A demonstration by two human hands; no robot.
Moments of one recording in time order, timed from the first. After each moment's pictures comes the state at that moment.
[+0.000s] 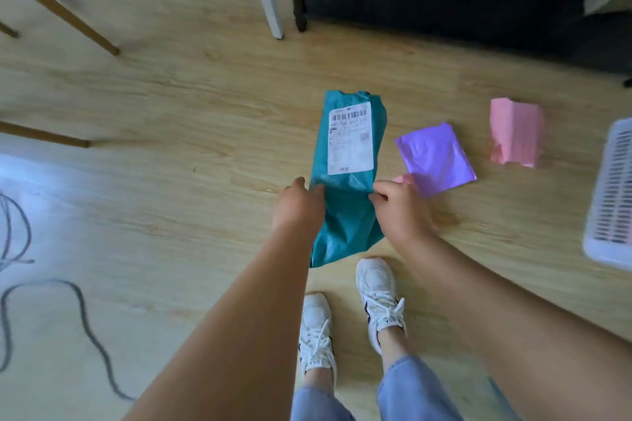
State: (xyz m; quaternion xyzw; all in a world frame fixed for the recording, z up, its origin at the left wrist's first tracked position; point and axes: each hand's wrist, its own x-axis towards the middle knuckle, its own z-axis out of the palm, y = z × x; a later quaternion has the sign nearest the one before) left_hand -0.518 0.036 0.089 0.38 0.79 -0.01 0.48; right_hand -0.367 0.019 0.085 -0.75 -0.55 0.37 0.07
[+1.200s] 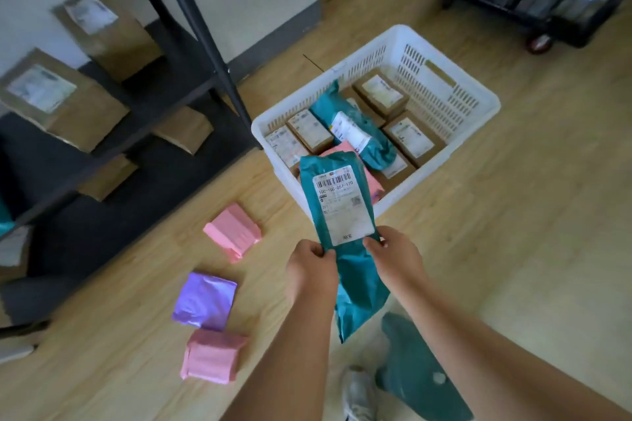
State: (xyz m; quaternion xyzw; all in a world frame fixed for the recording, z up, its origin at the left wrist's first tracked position) left_hand 0.107 -0.115 0.269 0.64 0.61 -0.06 0.46; right_hand 0.190 -0.211 0.264 -0.88 -0.08 0.34 0.31
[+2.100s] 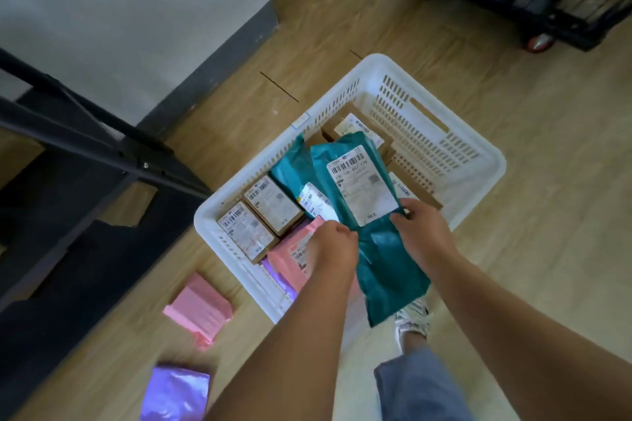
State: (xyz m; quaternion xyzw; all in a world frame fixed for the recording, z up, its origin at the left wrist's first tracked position) left_hand 0.414 -0.010 0.202 0.67 0.51 -0.18 0.50; right_hand 0.496 -0.120 0.211 -0.90 0.04 0.31 0.30
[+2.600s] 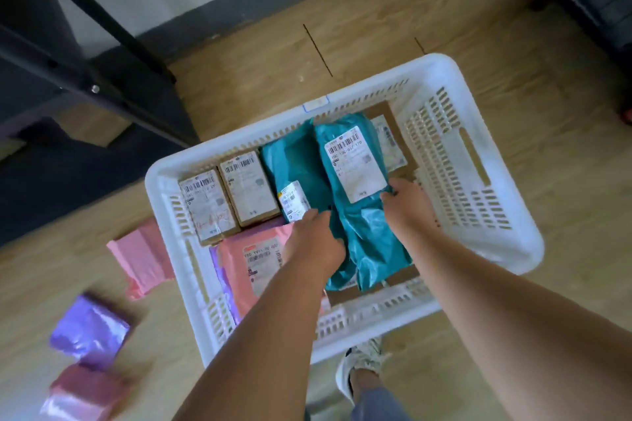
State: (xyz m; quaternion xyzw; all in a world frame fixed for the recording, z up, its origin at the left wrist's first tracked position) left_hand 0.489 -0.001 0.116 0.74 0.47 -0.27 0.40; right_hand 0.630 -0.066 0.089 -0.90 -0.11 0.39 0.17
